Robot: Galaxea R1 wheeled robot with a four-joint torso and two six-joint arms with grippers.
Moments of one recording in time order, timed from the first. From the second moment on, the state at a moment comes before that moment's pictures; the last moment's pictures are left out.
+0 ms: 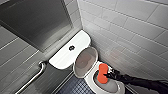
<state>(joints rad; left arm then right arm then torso) 1.40 3.06 -2.73 0.27 -0.06 -0.04 -0.49 2.63 -2.00 -0.32 -0.03 0.60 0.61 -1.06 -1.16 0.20</state>
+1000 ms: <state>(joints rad) 1.39 3.06 -2.73 0.27 -0.06 -0.04 -0.40 2.70 -2.03 -0.32 -0.07 0.60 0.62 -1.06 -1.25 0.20</state>
